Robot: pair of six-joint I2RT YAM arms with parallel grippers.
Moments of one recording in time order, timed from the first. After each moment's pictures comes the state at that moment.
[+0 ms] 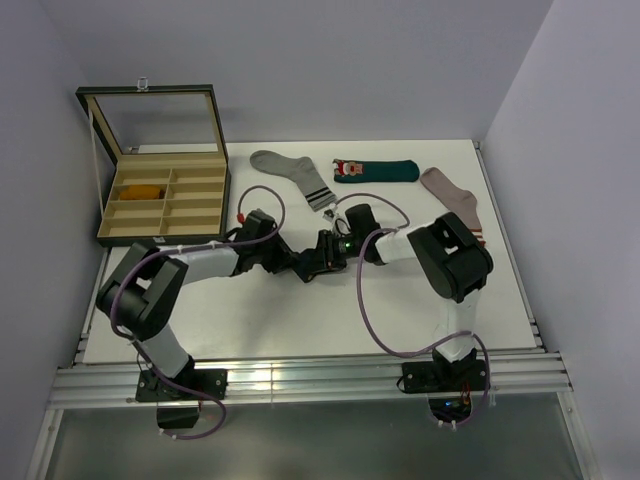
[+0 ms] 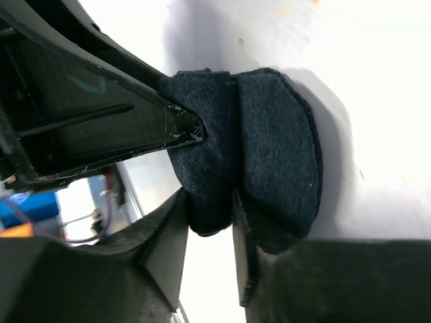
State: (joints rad) left arm -0.55 1.68 0.79 0.04 0.11 -1.12; right arm 0.50 1.97 0.91 0.28 -0.82 0.61
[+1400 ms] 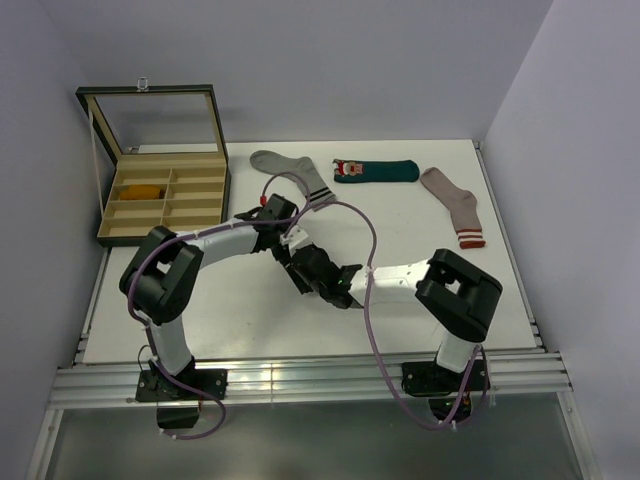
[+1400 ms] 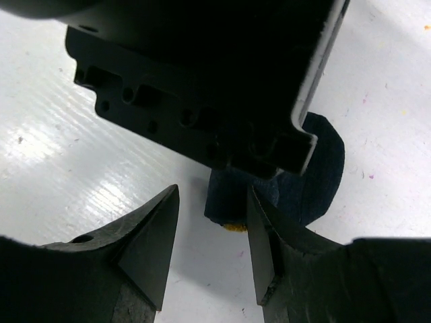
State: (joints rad) left arm -0.62 1.84 1.13 -0.30 0.07 -0.90; right arm 1.01 1.72 0.86 0.16 0.37 0.17
